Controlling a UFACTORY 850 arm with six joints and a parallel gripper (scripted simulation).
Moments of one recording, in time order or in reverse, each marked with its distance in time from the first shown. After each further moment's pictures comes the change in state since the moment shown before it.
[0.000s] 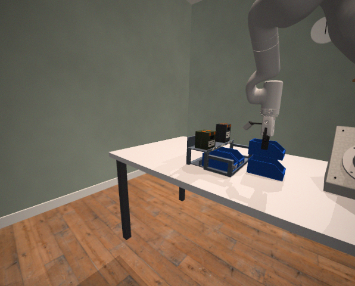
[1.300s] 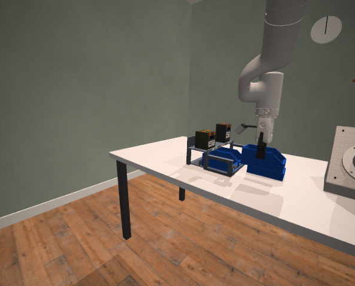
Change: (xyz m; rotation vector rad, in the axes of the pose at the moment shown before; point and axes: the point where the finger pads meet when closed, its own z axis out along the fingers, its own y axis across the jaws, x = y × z) arm -0.020 -0.189 -0.001 -0.004 0.002 0.001
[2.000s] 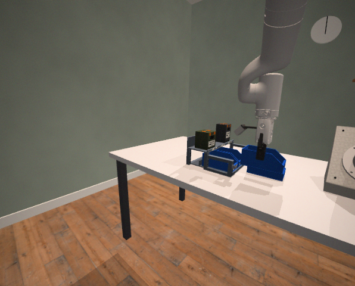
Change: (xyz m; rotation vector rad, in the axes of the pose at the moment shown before) arm 0.000 -0.001 0.004 0.000 0.000 0.000
